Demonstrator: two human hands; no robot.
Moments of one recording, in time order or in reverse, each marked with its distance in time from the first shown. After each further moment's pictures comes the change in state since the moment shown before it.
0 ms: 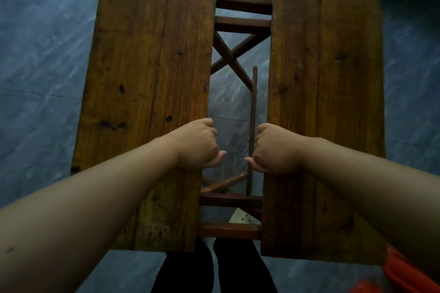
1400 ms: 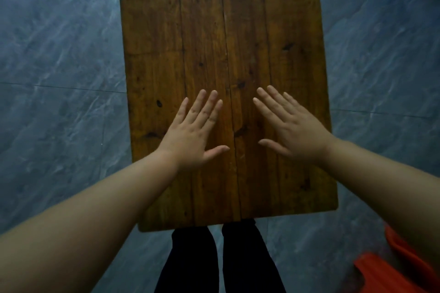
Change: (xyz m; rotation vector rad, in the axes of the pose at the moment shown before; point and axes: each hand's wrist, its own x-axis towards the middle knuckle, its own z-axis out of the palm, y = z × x) left_hand -0.012 0.019 0.065 -0.155 0.111 -0.521; right_hand -0.024 -0.018 0.055 0.239 0.286 0.541
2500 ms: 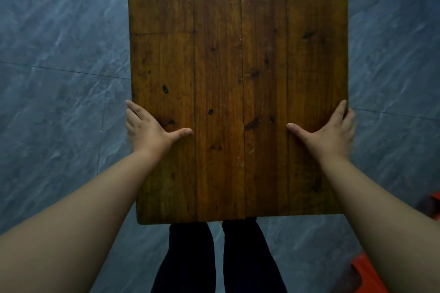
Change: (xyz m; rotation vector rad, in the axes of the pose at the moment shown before) left_hand -0.023 -0.053 0.052 -0.676 0.026 -0.917; right_hand -0.005 0.000 0.066 0.487 0.114 1.192
